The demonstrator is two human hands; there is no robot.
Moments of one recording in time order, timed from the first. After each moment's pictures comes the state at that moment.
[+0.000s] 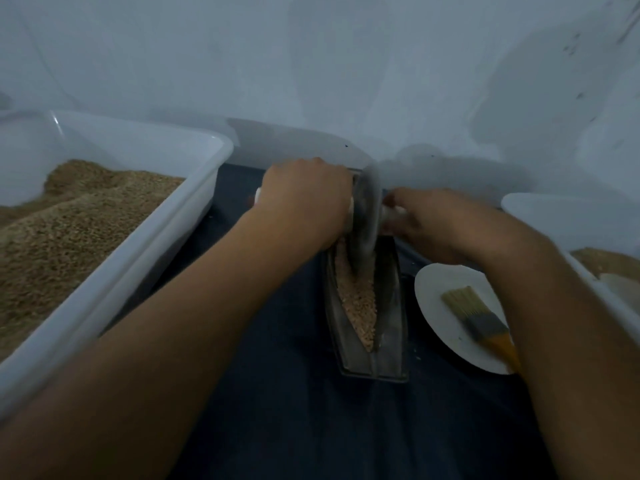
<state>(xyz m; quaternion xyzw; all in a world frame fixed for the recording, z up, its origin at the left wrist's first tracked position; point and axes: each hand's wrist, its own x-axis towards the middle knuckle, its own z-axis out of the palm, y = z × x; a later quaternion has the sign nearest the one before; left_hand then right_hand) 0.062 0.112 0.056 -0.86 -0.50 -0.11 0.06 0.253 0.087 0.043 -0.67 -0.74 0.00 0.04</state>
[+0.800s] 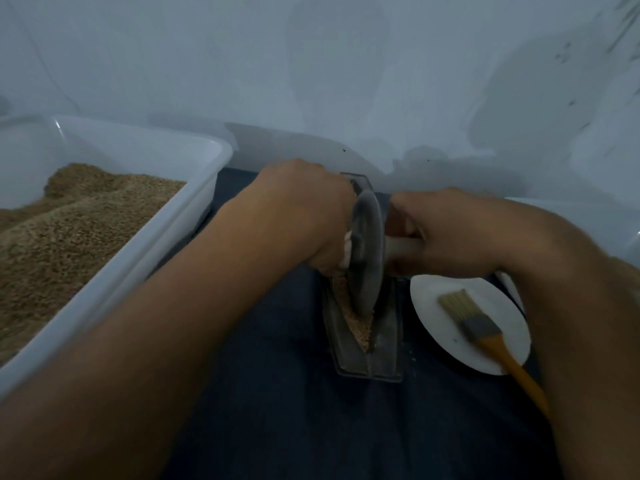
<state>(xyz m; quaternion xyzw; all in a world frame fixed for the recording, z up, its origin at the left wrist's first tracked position) 0.052 0.083 0.086 -0.89 -0.45 0.03 0.05 0.239 0.046 0.081 -0.64 -0.77 0.01 -0.03</state>
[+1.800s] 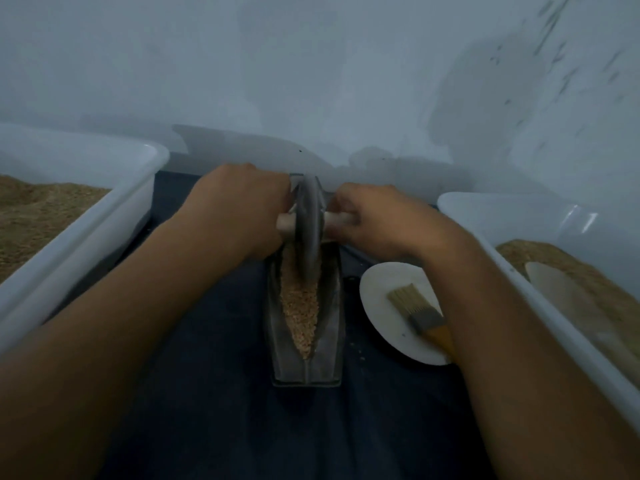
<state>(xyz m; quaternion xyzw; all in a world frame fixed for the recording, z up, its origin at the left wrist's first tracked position) 0.059 0.118 0.054 -0.88 -0.46 -0.10 0.09 0.254 0.075 0.056 -0.66 -0.74 0.03 0.09</state>
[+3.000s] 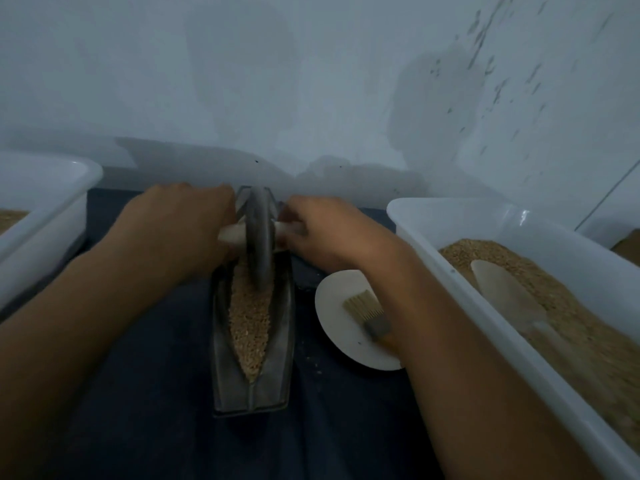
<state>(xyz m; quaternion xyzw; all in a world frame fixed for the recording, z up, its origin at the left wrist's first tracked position) 0.060 0.128 0.046 -0.87 -0.46 -0.12 0.09 0.257 0.079 0.053 -0.67 -0.74 0.02 0.10</state>
